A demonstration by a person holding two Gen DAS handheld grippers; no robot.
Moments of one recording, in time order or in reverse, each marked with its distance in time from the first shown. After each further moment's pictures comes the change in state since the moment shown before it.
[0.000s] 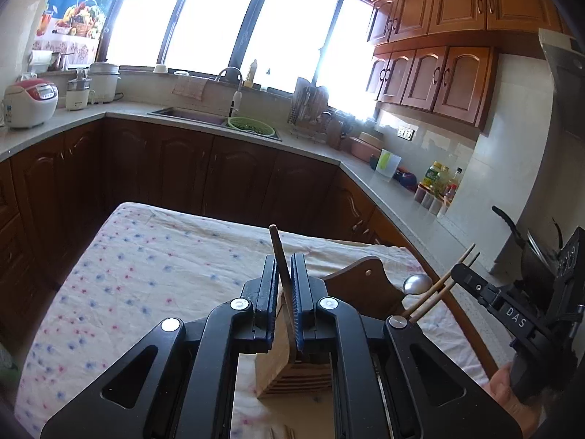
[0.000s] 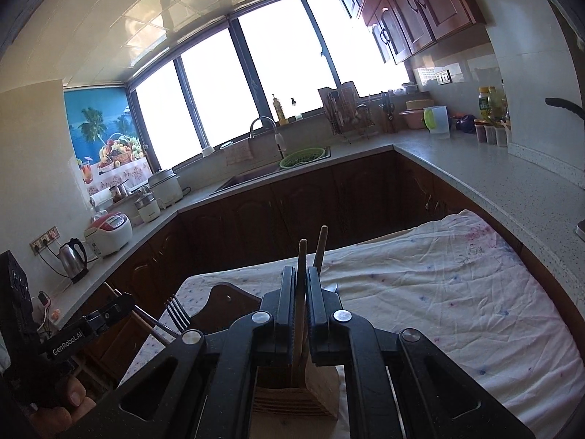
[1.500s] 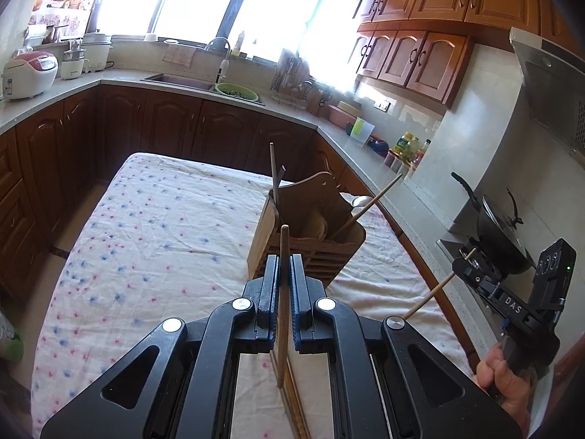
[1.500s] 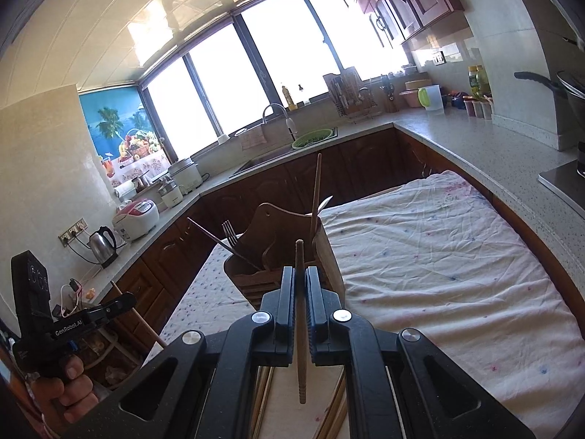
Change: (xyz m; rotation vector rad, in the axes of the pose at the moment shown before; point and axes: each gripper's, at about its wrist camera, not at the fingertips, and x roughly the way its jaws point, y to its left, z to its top) left arm -0.125 0.016 -0.041 -0.025 0.148 -0.103; right arm -0.129 0.000 -0.051 0.051 0.063 0.063
